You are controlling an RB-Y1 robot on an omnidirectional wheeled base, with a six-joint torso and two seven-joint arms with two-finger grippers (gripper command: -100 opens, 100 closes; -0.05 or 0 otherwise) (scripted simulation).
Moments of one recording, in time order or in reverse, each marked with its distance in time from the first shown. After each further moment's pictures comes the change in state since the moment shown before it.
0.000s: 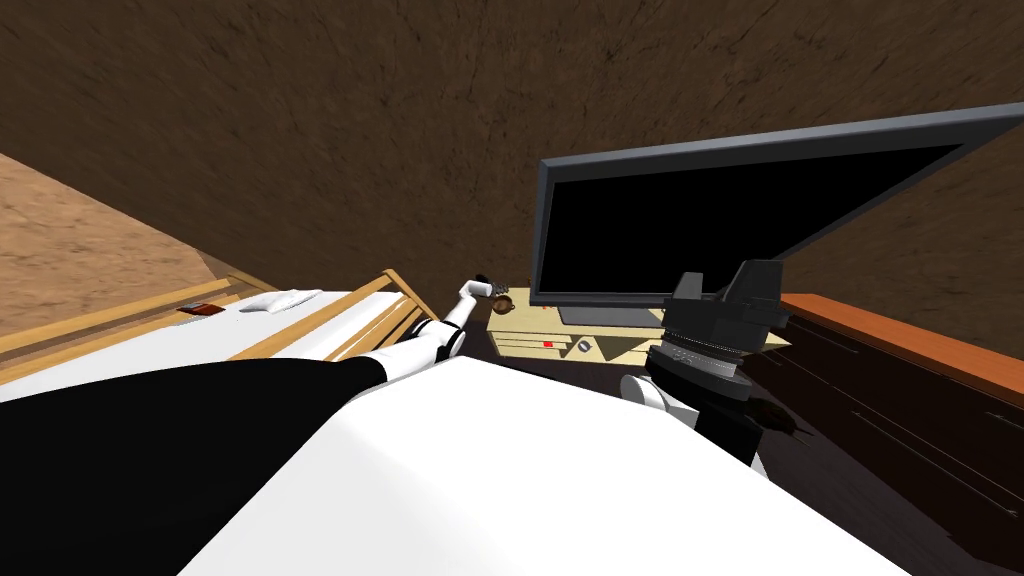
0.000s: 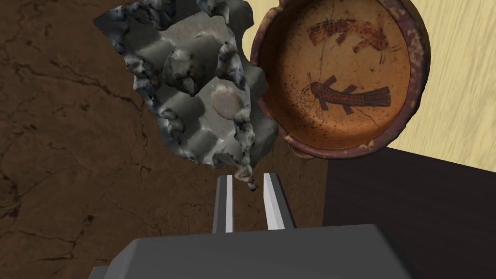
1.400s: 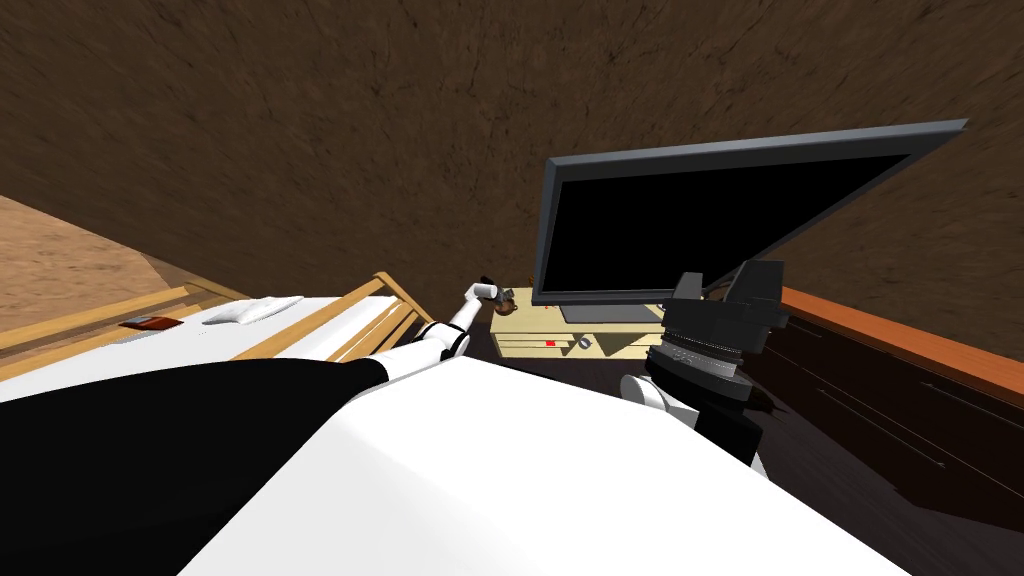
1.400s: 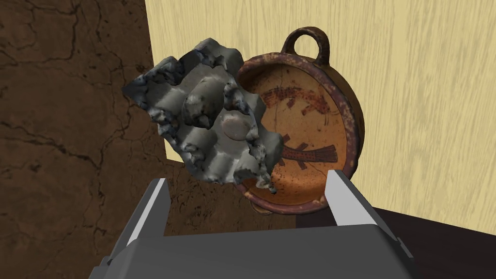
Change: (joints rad) left arm 0.013 -0.064 -0.012 -0.029 0.115 0.092 0.016; right arm 0.000 0.000 0.000 0.000 0.000 0.000 0.000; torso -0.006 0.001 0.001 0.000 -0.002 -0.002
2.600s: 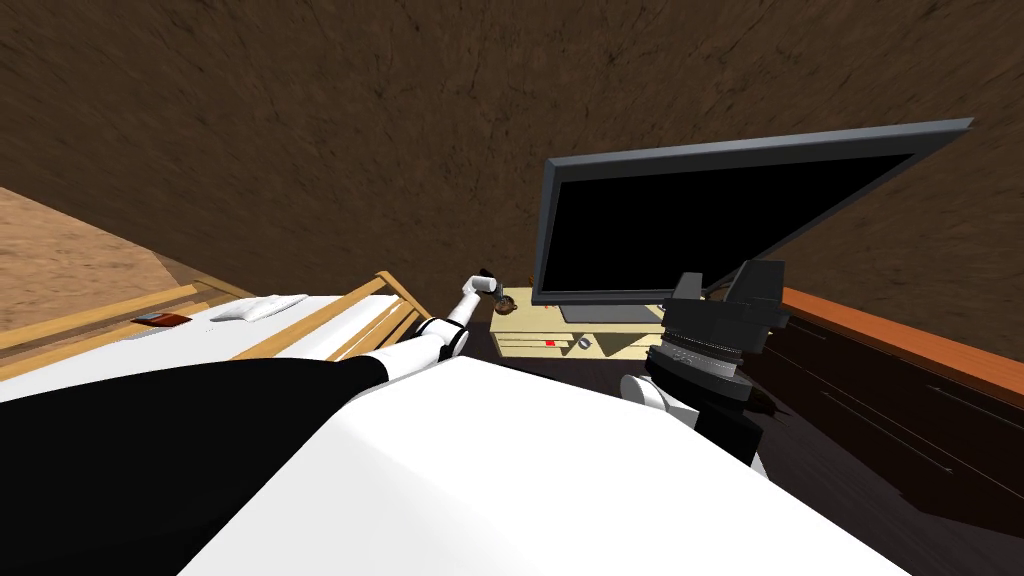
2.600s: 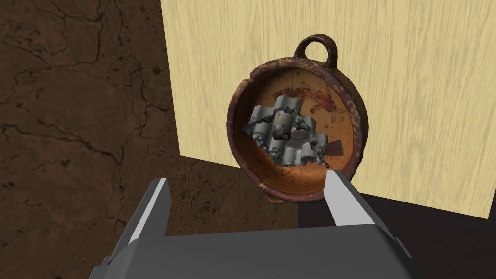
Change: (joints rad) left arm -0.038 0.034 -0.002 -0.084 0.022 0.122 0.025; right arm 0.000 0.000 0.000 0.000 0.000 0.000 0.000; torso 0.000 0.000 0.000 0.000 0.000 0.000
